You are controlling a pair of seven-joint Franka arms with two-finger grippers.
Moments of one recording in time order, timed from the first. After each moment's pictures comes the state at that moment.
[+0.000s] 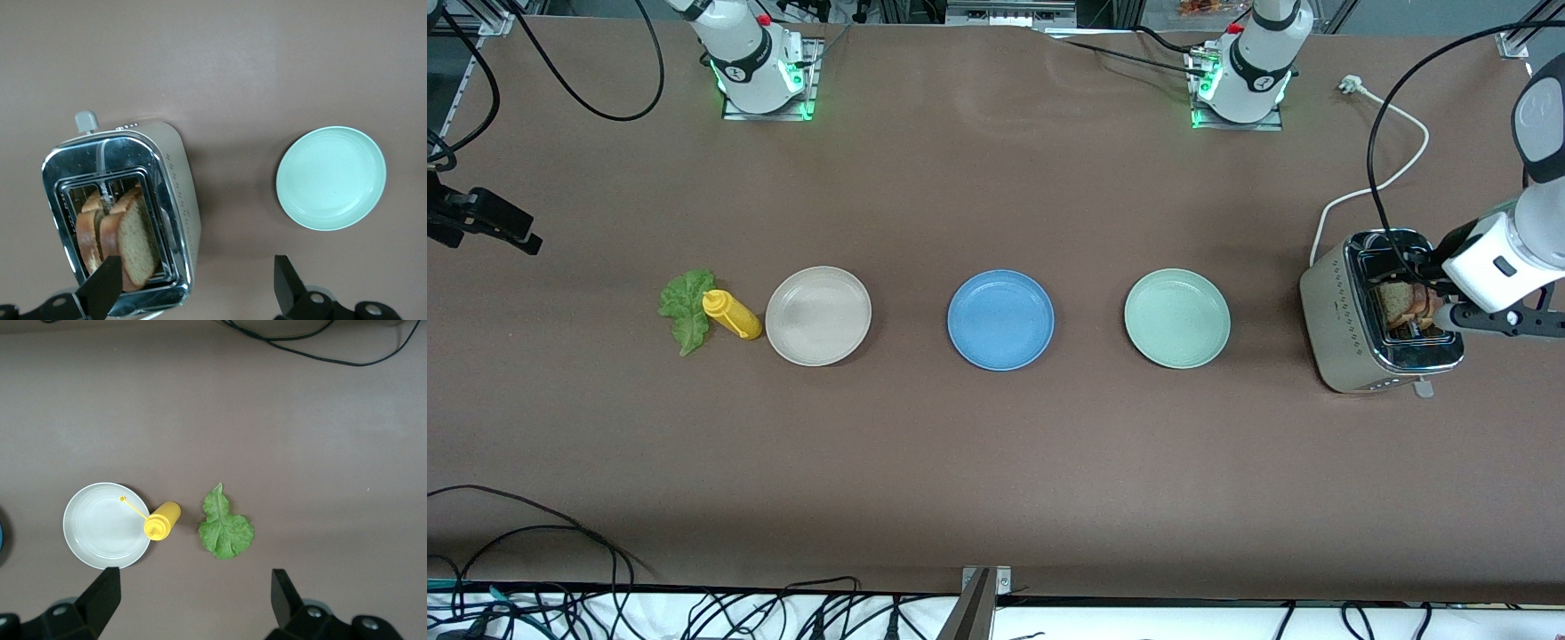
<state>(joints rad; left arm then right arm) -0.05 0.20 0.10 -1.60 0.00 1.67 0.14 -0.03 0.06 -0.04 -1.56 0.00 1.68 0.01</state>
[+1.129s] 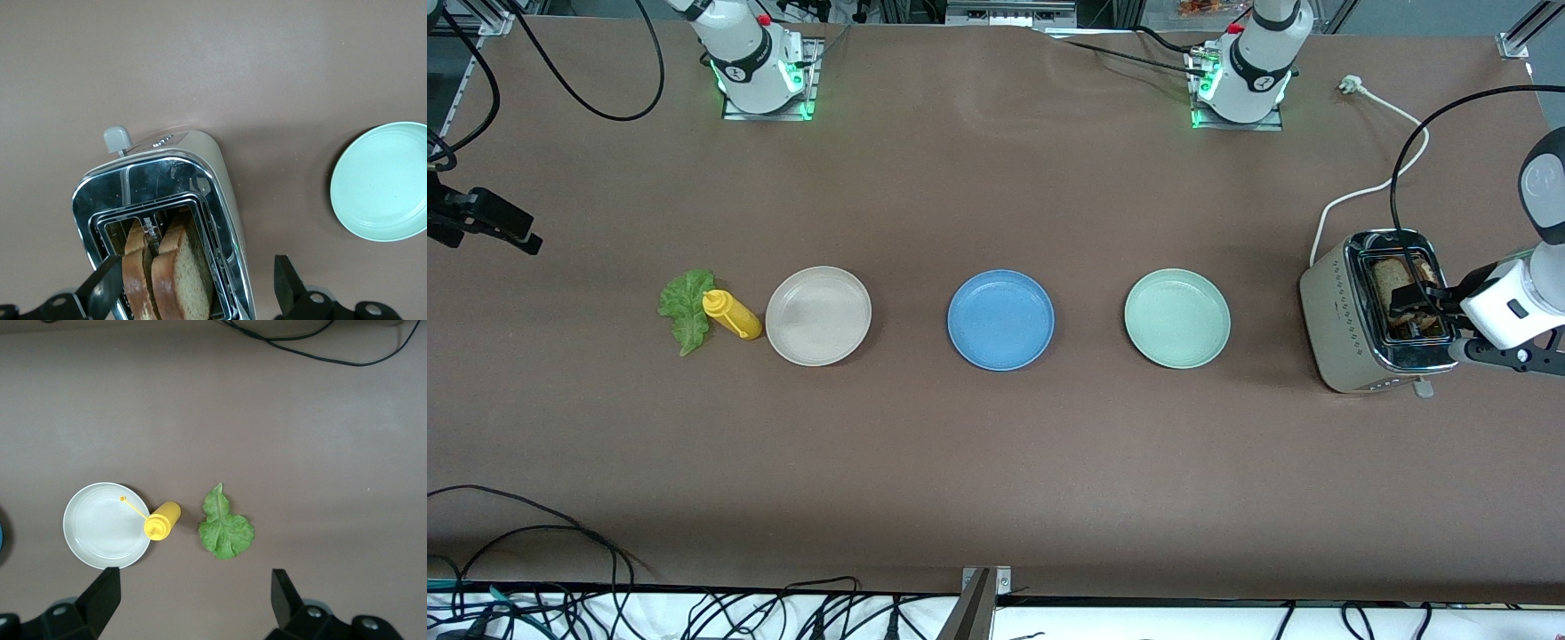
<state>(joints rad) -0.04 0.30 0.18 -1.61 0.00 1.78 0.31 -0.03 0.06 -0.04 -1.56 0.00 1.68 0.01</state>
